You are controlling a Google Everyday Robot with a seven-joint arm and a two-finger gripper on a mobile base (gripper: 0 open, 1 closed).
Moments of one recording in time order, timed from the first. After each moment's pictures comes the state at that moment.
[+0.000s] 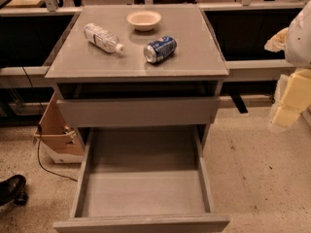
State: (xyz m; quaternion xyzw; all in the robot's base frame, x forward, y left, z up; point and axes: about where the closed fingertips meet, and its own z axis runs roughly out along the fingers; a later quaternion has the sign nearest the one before) arm 0.438 -0.217 0.976 -0.60 0.78 -0.03 0.16
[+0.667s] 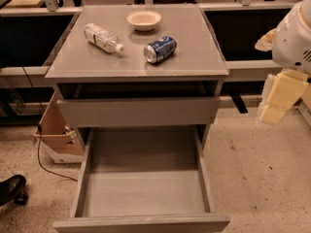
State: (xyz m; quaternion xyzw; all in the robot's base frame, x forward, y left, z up) arm 0.450 -0.205 0.970 -0.60 0.78 -0.03 0.17
